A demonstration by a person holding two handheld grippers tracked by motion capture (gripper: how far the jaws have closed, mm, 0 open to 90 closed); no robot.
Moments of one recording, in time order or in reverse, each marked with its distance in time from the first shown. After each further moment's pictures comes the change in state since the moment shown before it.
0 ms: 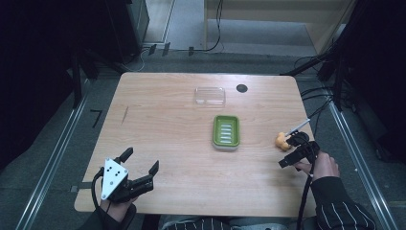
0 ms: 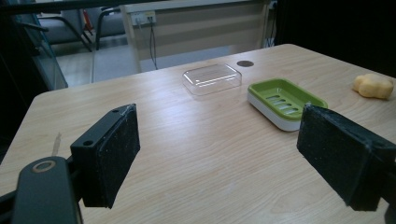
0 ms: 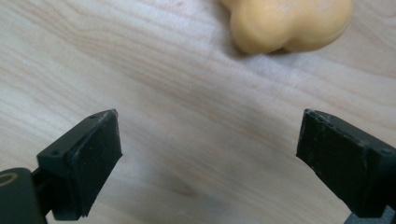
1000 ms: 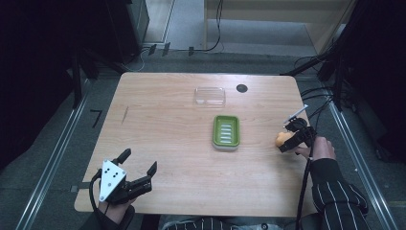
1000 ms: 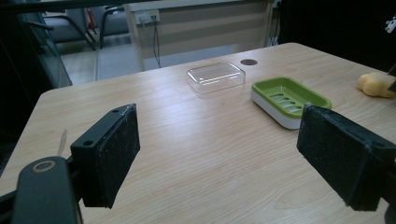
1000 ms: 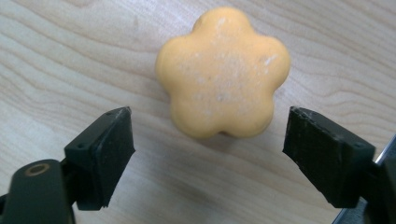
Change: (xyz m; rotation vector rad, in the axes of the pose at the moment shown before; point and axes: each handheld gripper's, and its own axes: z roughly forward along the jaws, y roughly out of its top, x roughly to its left) left arm 0.001 -0.001 -0.004 0.004 0.011 0.003; right arm -0.027 0.040 0.006 -0.031 -0.010 -0.039
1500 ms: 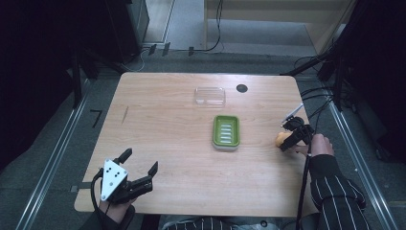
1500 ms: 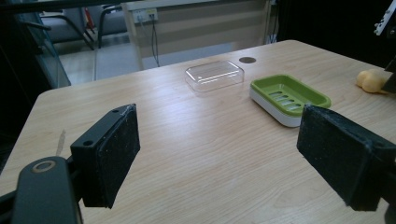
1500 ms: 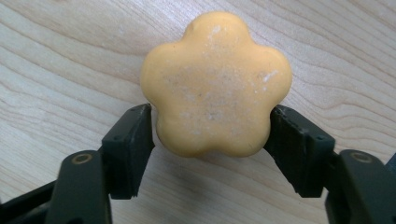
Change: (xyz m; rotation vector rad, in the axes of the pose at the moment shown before) left arm -0.001 0.000 0.001 0.006 -0.004 0.010; right arm -0.005 0.009 0.010 0.057 0.001 -0.030
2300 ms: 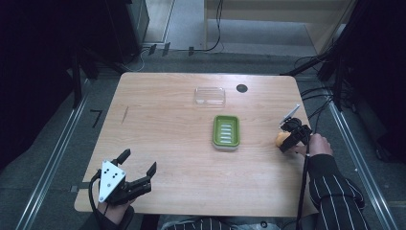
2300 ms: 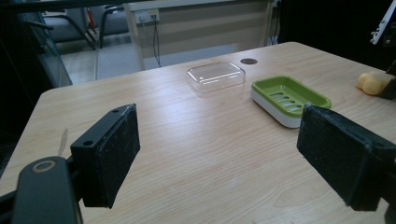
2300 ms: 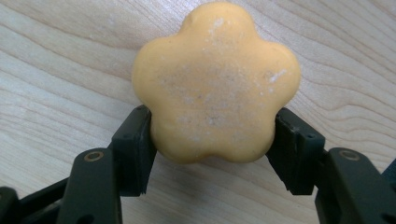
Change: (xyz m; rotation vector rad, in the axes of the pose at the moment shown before) left arm 0.002 -0.001 -0.003 -0.002 0.004 -0.009; right arm 0.003 0.003 0.008 0.038 -0.025 -0.015
